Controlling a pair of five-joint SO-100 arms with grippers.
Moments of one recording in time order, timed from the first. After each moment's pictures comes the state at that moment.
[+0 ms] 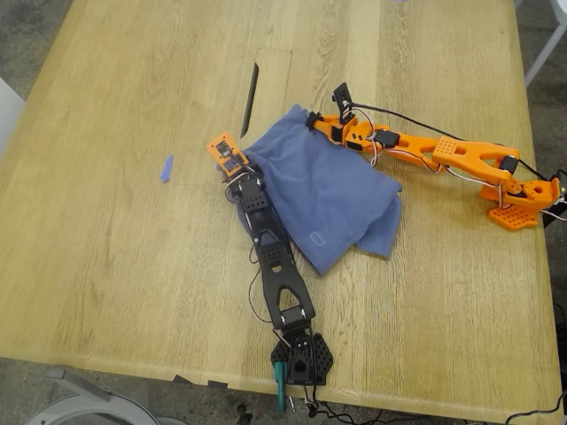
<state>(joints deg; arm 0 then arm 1) -20.0 8.2 -16.1 65.7 -109.0 20.4 -7.1 -6.2 8.8 -70.6</state>
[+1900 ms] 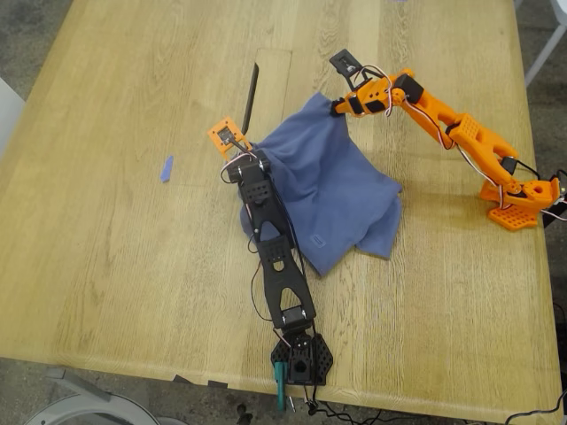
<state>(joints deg) -17.8 38.4 -16.0 104.1 -108.5 16.3 39.9 -6.1 78.8 -73.3</state>
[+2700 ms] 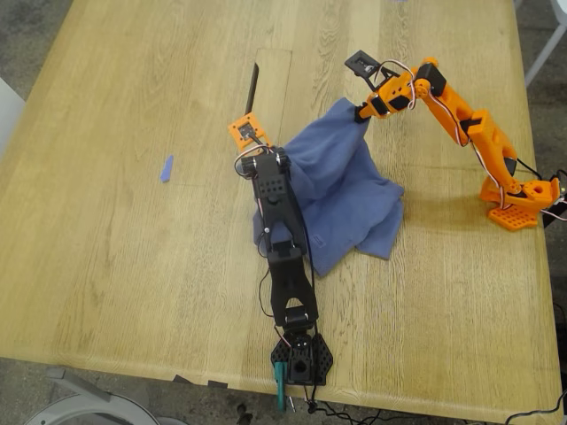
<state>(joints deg) -10.3 74.4 28.9 104.2 -108.6 11.2 61.3 8.0 96.8 -73.2</state>
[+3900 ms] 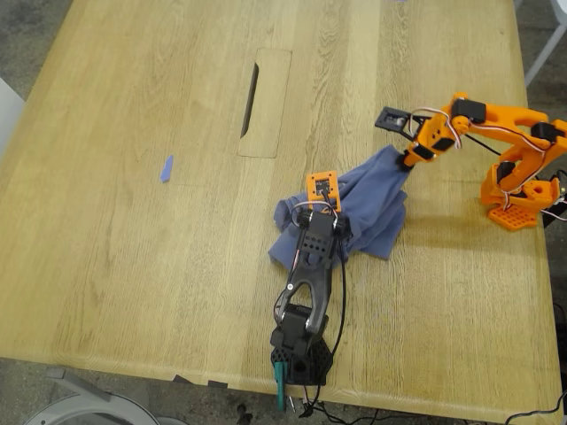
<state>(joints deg) 18.2 129.8 106.4 91.5 -110.3 -2.0 119.0 101.8 76.9 -74.4</state>
